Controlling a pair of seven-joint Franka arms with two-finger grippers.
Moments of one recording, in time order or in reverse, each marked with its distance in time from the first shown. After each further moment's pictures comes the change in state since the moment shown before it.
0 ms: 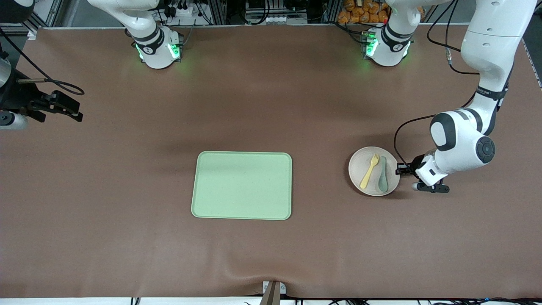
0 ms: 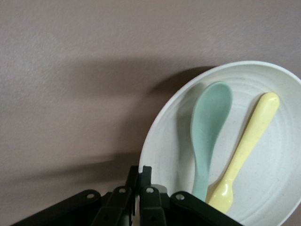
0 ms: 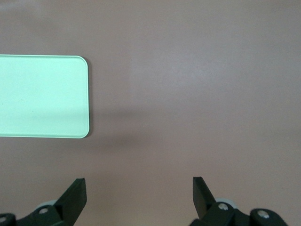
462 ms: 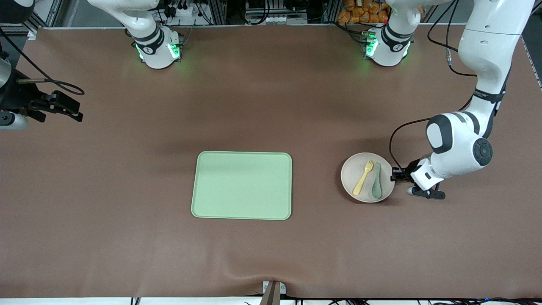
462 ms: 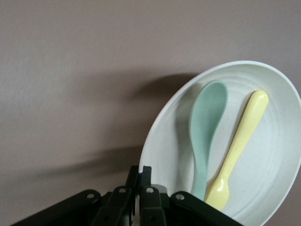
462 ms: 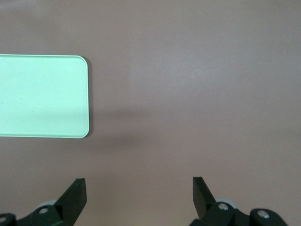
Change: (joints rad) left arm -0.004 0.007 -0.053 0.075 0.000 0.004 0.001; right arm 0.000 0.000 0.000 -0.001 0.000 0.000 0.000
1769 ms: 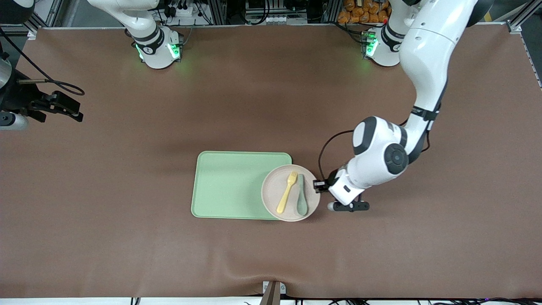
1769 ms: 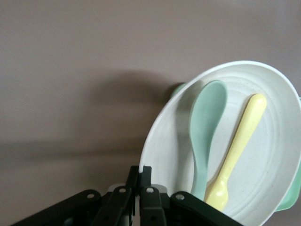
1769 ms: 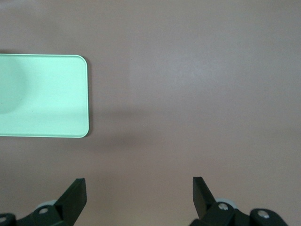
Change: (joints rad) left arm -0.377 0.203 -0.053 0.458 -0.002 -0.084 -0.639; right arm -0.001 0.000 -0.001 -0.003 0.000 0.000 0.000
